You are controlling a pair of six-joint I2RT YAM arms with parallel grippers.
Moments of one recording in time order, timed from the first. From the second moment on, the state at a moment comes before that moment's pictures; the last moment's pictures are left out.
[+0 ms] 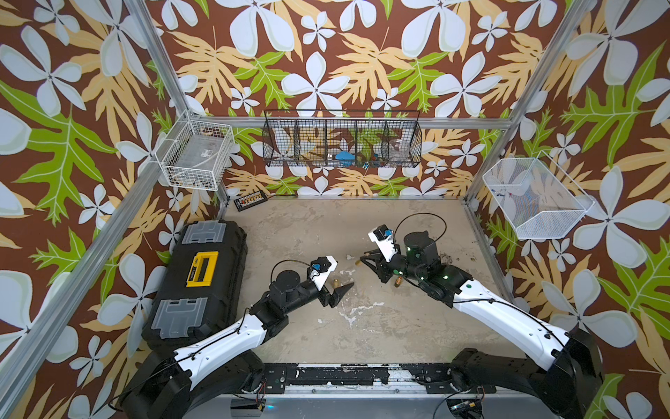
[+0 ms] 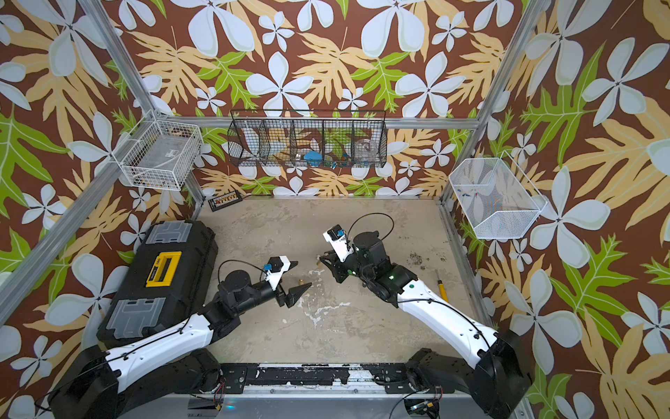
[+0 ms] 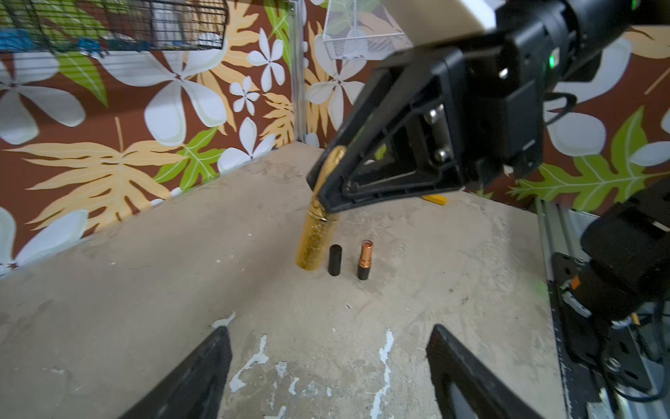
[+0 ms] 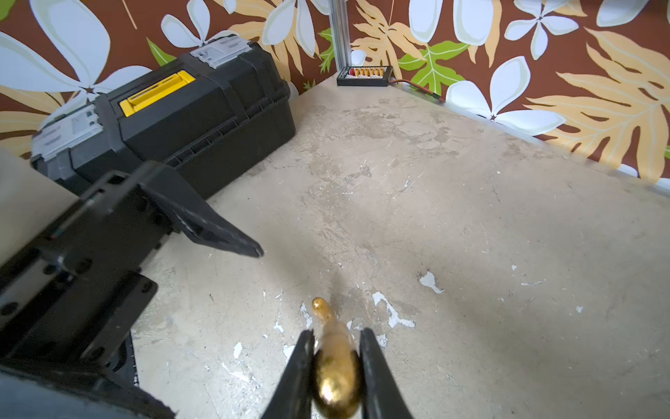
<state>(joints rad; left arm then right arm) -0.69 1.04 0.42 0.48 0.31 0.01 0.63 1.20 0.92 -0.16 -0.32 0.03</state>
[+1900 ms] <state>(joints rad) -0.69 1.12 0.49 0.46 0.50 0.09 0.69 1.21 0.95 -0.28 -0.56 -0.04</state>
